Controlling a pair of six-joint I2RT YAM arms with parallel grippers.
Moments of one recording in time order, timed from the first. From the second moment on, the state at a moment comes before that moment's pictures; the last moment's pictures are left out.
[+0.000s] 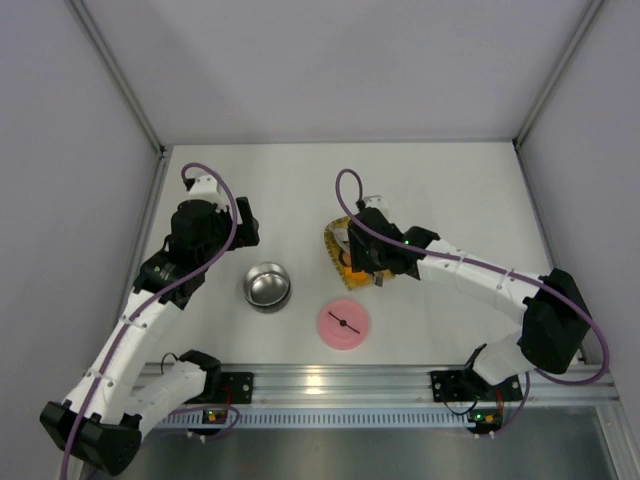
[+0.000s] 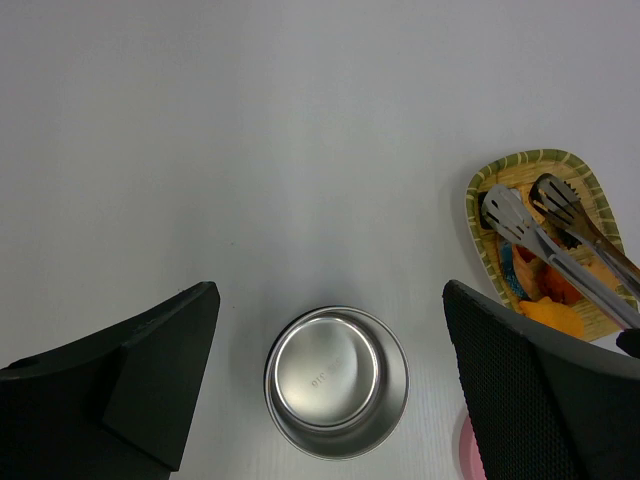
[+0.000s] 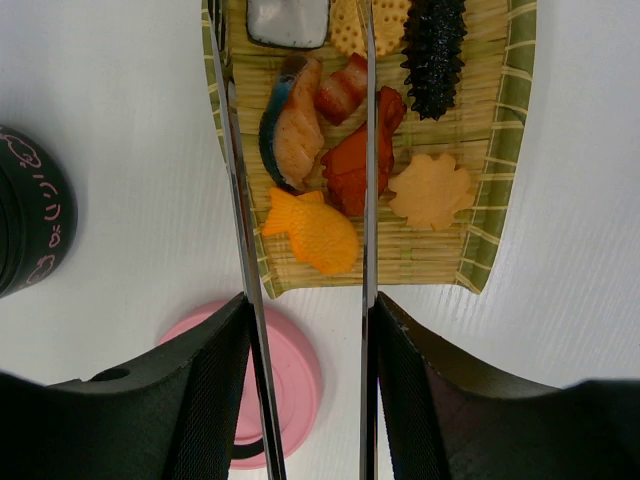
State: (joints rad) left arm -0.37 0.91 0.99 -0.53 -0.21 -0.32; right arm 0.85 1.45 1.11 -0.59 0.31 0.58
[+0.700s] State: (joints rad) left arm -0.37 0.91 0.99 -0.53 -0.21 -0.32; right arm 0.85 1.49 1.12 -0.57 0.29 0.59
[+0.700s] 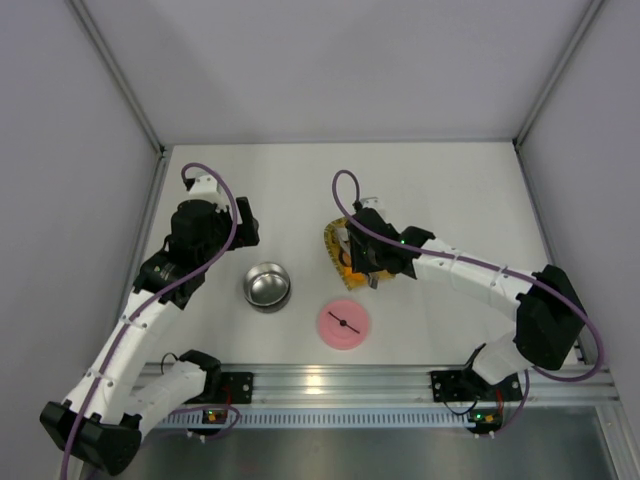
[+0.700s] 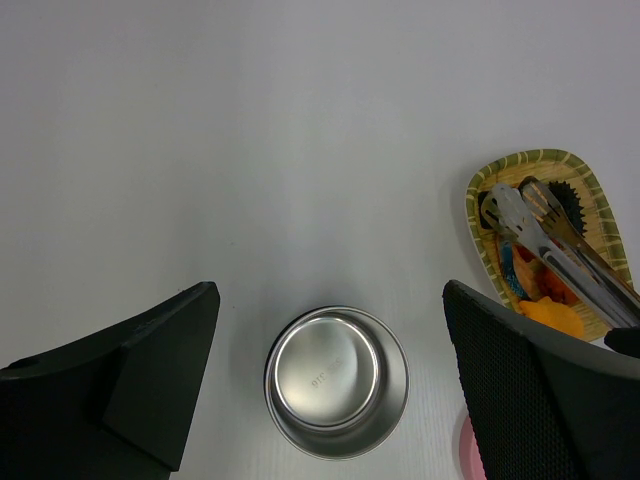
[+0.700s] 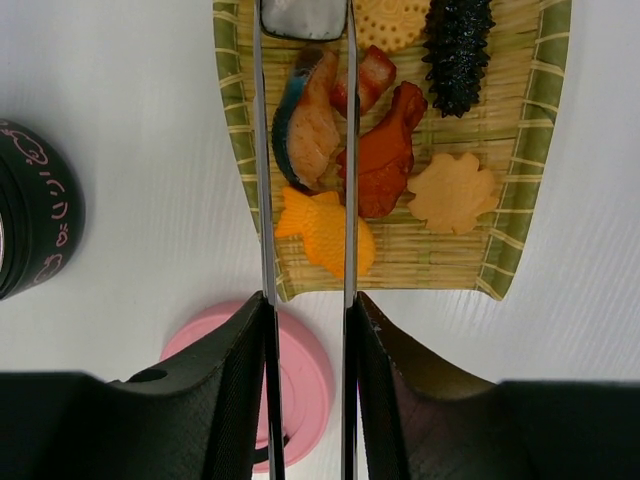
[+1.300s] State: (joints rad) left arm -0.37 0.91 0.99 -0.53 -0.22 -0.32; right arm 0.88 1.41 1.20 -0.60 0.29 0.58
